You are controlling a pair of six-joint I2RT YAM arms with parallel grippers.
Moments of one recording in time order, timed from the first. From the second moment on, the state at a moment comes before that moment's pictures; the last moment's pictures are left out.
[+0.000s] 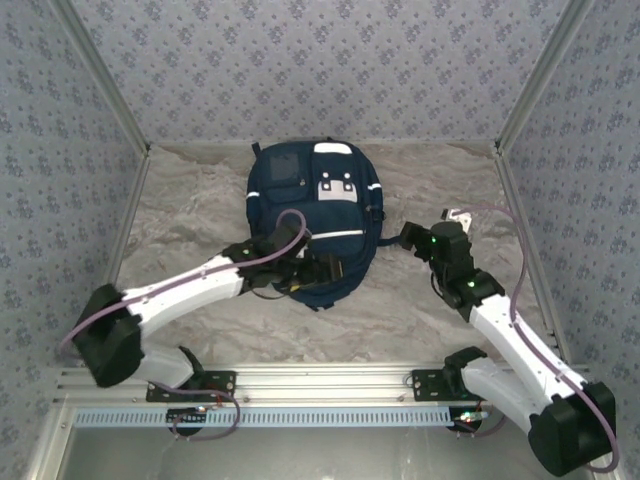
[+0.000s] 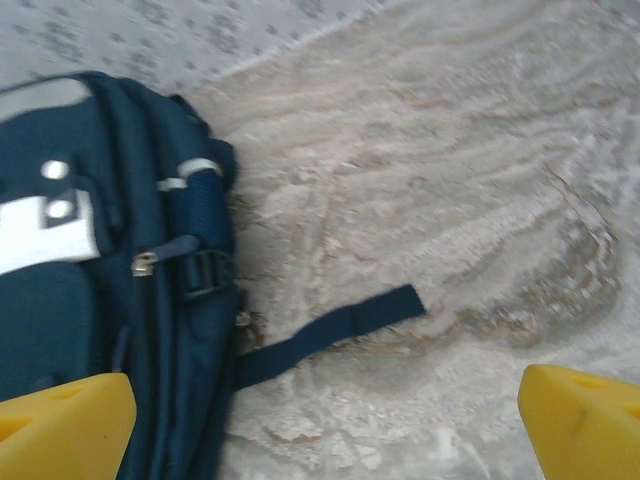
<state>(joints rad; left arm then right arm) -0.88 1.26 0.97 -0.52 0.13 -0.85 0.37 0.82 0.62 -0.28 0.28 0.50</state>
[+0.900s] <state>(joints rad) -0.20 0.86 0.26 0.21 -0.33 -0.03 0.30 1.01 0.21 0.48 0.44 -0.10</state>
